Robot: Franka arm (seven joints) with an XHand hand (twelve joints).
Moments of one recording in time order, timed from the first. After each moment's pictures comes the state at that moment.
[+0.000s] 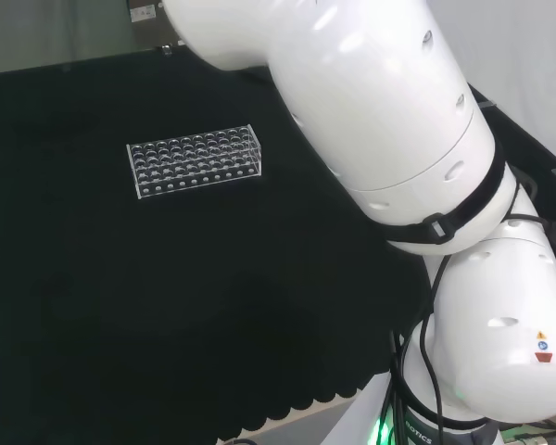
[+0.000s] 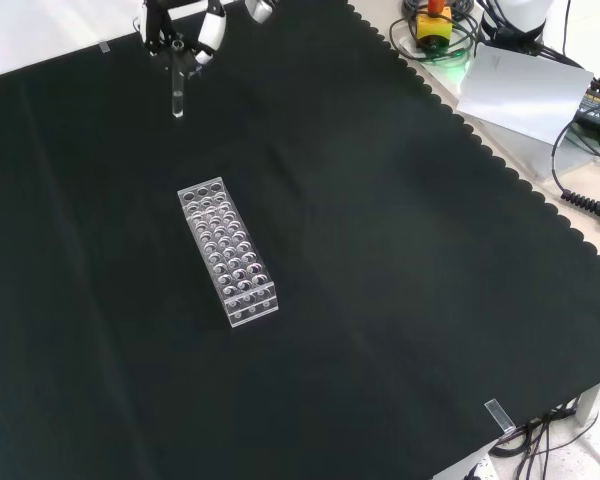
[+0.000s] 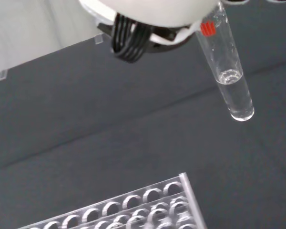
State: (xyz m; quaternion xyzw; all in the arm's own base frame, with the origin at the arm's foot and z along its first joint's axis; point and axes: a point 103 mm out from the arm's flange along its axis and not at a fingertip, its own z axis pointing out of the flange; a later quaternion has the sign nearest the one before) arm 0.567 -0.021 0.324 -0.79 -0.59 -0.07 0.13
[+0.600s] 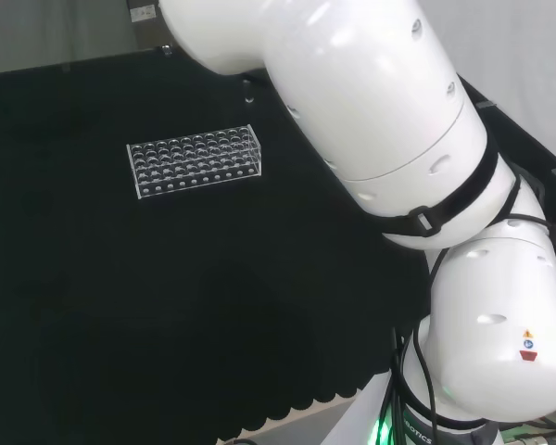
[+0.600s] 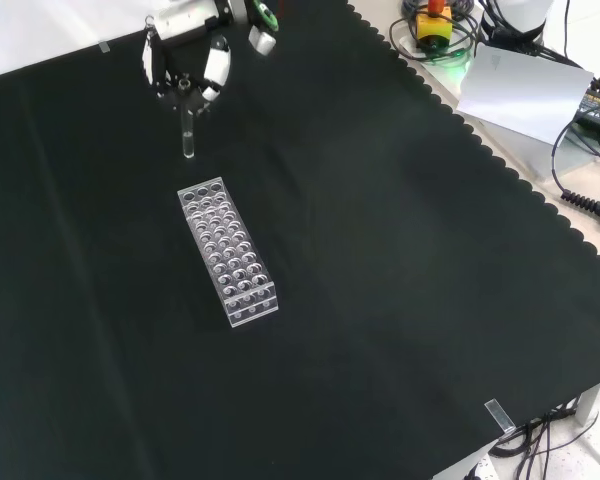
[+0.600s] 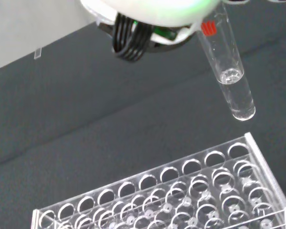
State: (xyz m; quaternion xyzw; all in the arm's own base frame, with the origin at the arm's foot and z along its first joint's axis) arm 0.582 0.018 0.288 -0.77 -0.61 -0.09 0.18
